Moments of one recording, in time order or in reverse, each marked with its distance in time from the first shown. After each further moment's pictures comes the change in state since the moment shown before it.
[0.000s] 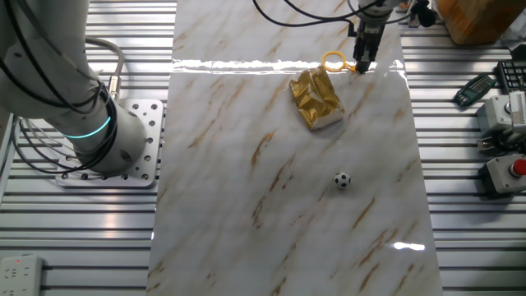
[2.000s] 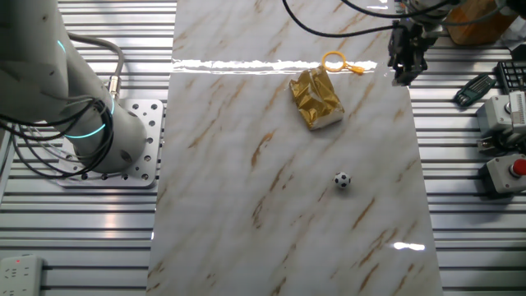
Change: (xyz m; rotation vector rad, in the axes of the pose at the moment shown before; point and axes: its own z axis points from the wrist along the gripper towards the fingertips) arm -0.061 -0.094 -0.116 0.008 0.043 -0.276
